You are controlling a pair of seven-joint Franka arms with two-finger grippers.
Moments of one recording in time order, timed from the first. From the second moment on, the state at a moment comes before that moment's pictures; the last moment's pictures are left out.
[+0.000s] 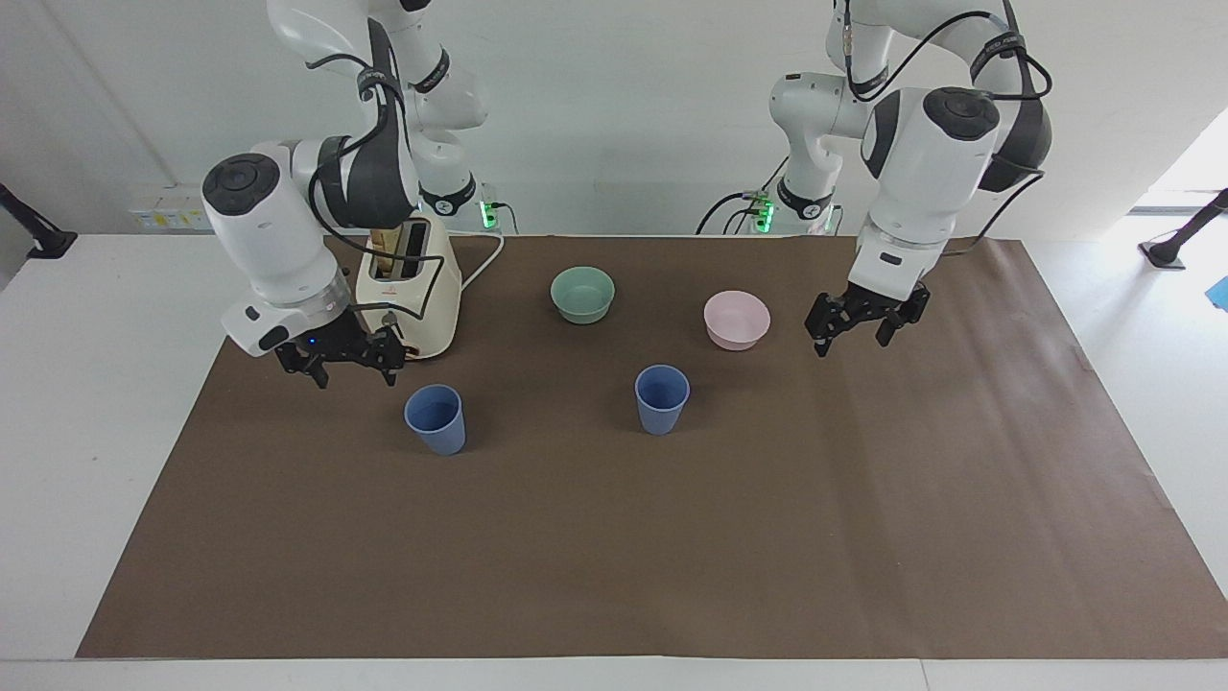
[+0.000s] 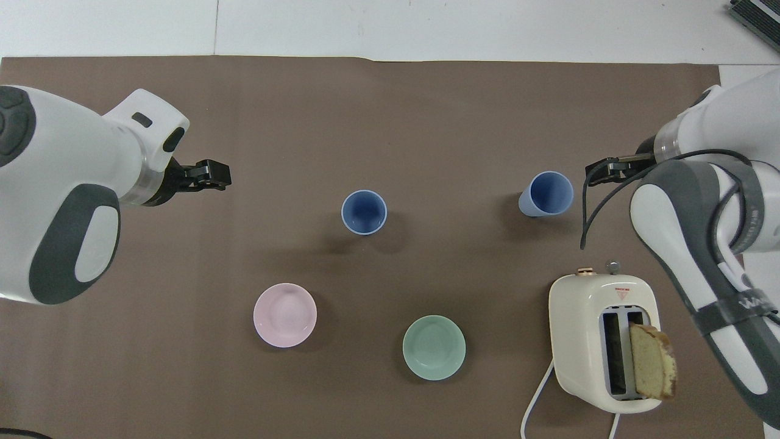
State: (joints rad) left arm -0.24 0.05 0.01 -1.81 0.02 1.94 -0.32; right arm -0.04 0.22 0.06 -1.75 -0.03 1.99 -0.01
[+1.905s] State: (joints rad) left arm -0.09 -0.07 0.01 -1.59 -0.02 1.56 0.05; right arm 0.02 0.33 0.06 -1.80 -0.02 2.09 -0.01
